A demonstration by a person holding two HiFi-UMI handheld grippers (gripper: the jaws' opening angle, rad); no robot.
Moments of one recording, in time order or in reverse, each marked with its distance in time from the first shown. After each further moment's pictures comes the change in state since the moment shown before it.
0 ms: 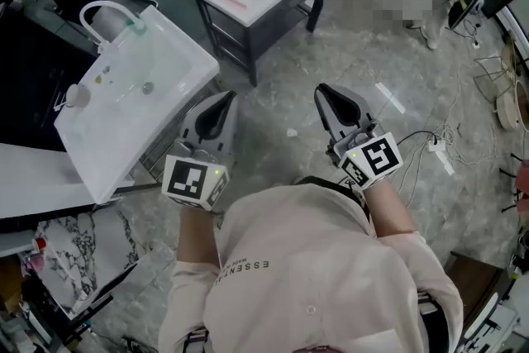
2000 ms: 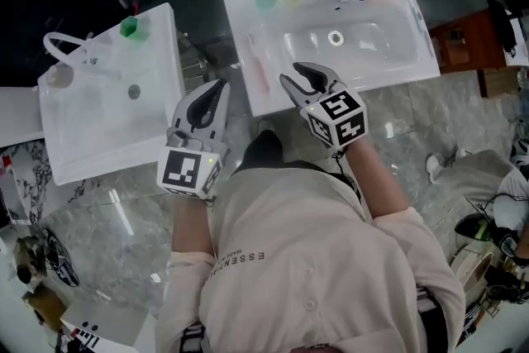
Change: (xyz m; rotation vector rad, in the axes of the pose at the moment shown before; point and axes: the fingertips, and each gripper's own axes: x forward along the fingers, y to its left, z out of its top) left arm 0.307 0.299 -0.078 -0.141 0.153 0.611; right arm 0.474 -0.225 -0.154 -0.045 0.593 0.655
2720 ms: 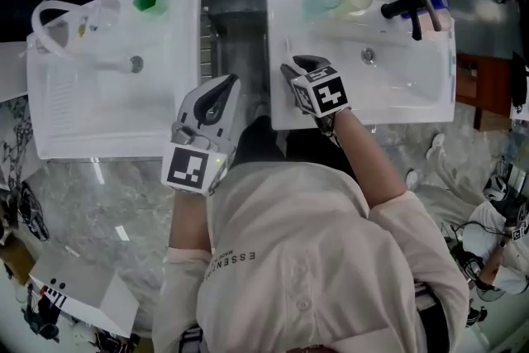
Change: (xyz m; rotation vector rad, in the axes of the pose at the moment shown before) left arm 0.022 0.088 -0.049 -0.150 0.077 0.093; right arm 0.164 -0.020 -0.049 0.000 0.459 0.054
